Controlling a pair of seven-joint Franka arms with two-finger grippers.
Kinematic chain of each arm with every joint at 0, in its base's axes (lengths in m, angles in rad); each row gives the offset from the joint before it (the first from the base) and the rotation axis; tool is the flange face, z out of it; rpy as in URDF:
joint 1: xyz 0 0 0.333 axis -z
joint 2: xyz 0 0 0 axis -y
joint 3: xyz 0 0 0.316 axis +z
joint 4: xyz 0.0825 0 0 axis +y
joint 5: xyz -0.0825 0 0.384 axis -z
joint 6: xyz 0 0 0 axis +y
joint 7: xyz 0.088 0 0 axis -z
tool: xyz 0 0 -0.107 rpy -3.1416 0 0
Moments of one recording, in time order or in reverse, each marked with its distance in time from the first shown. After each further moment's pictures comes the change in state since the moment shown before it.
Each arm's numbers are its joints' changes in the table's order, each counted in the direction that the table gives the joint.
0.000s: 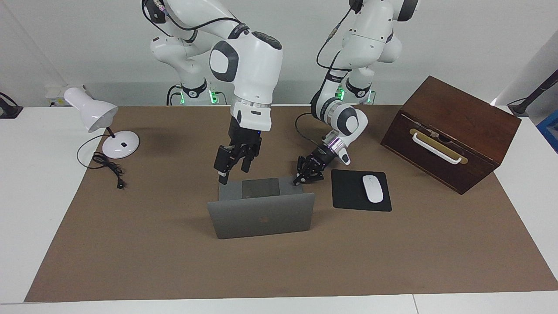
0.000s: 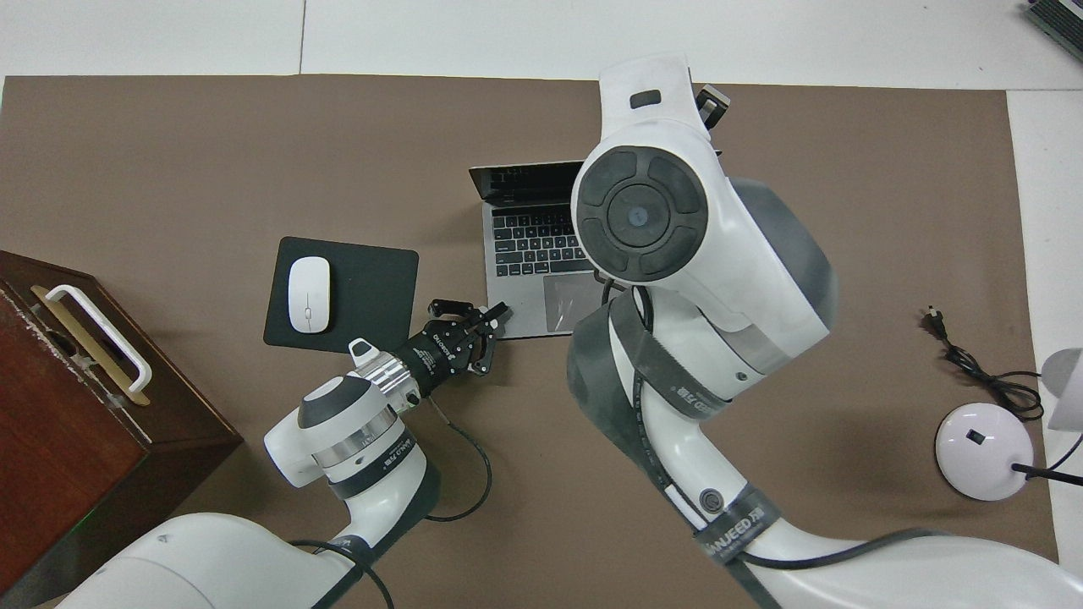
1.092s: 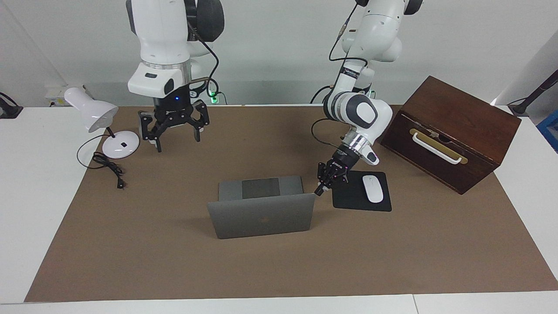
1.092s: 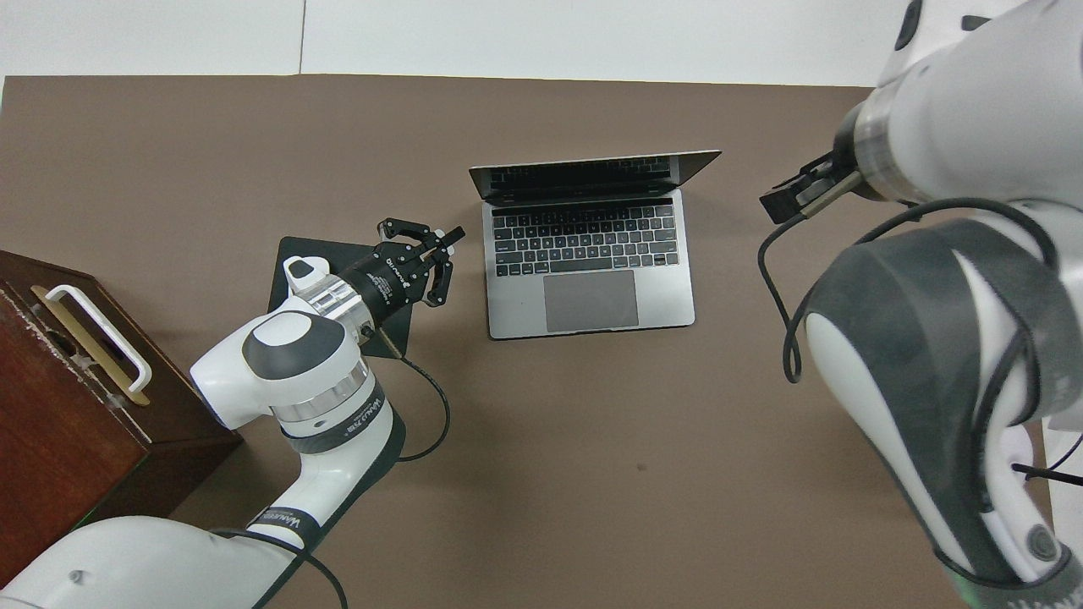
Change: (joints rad) left arm -0.064 0.078 0.007 -0.187 -0.409 -0.244 -0.130; right arm 0.252 0.189 -0.006 -0.005 -0.359 0.211 0.007
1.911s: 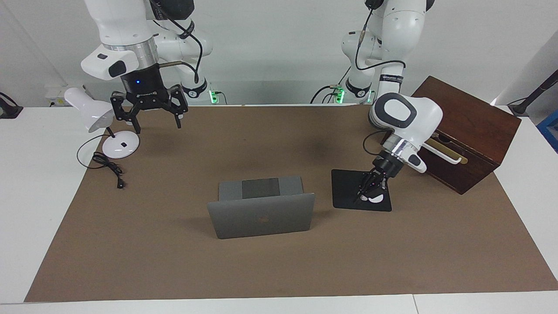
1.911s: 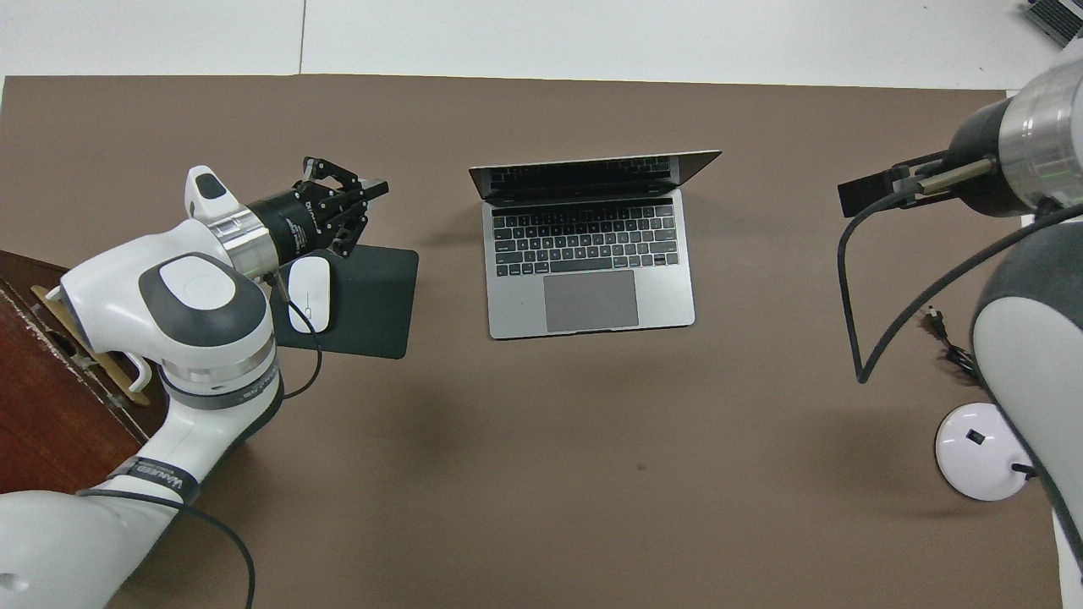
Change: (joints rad) left arm -0.215 -0.009 0.004 -0.133 -0.781 0.104 -0.016; right arm 0.082 0.056 -0.001 0.000 -0.117 0.091 0.231
